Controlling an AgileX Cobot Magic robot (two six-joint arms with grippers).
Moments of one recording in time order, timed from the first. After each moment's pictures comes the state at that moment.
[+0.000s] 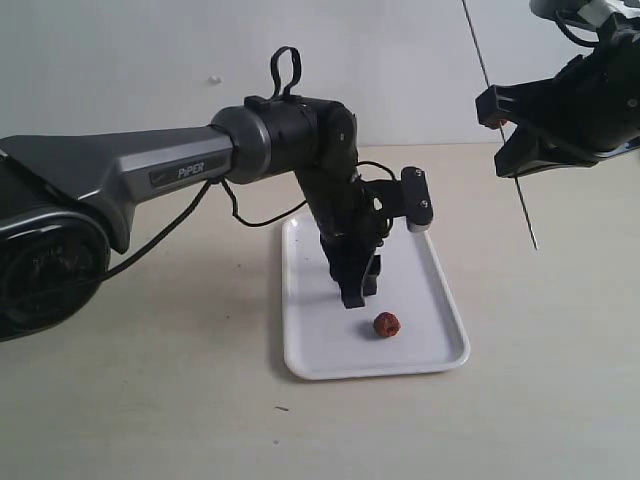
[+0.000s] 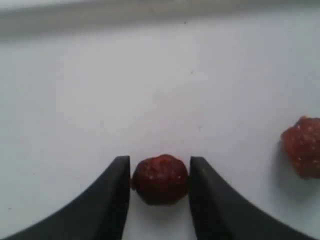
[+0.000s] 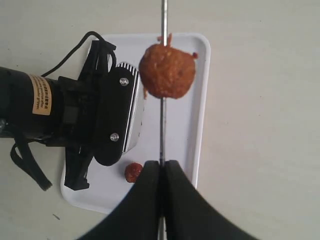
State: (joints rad) left arm -0.71 2.51 -2.12 -0.20 1.00 1.02; right arm 0.02 1.48 -1.12 0.42 0.77 -0.17
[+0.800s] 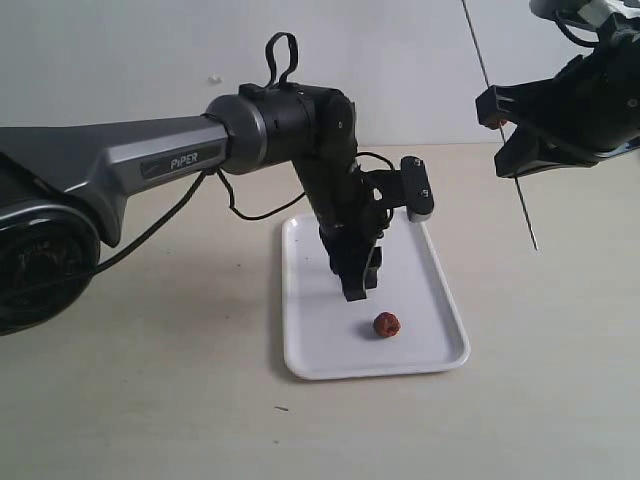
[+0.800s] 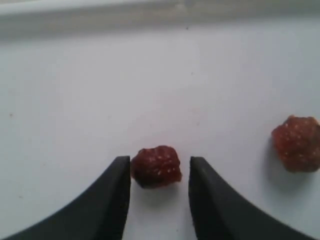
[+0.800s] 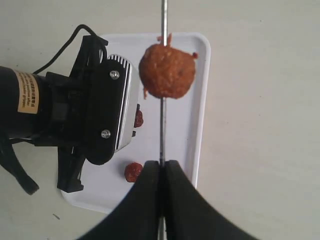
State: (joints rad) left arm -0.71 2.48 -2.12 -0.19 1.02 0.99; right arm 0.02 1.48 -1.12 0.42 0.77 -0.17
